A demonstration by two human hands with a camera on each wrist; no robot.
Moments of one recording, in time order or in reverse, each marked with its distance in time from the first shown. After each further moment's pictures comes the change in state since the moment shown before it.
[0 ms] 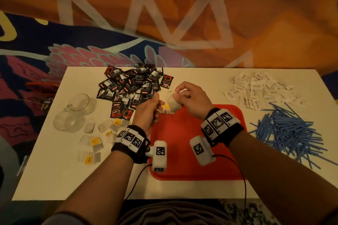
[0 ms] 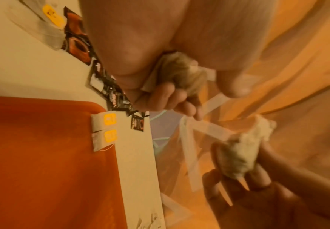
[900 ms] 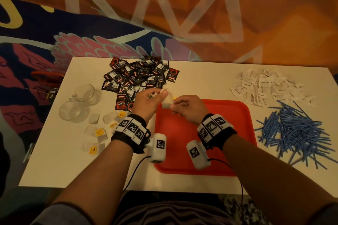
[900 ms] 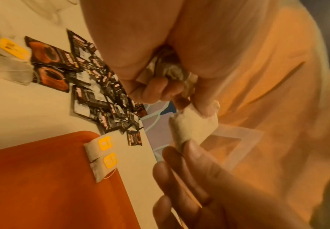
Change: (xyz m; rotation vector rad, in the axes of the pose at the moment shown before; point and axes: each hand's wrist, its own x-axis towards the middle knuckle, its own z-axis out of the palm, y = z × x) left_hand 0.007 0.008 -0.014 0.311 0.130 0.269; right_hand -0.009 0.033 0.037 0.056 -0.115 0.177
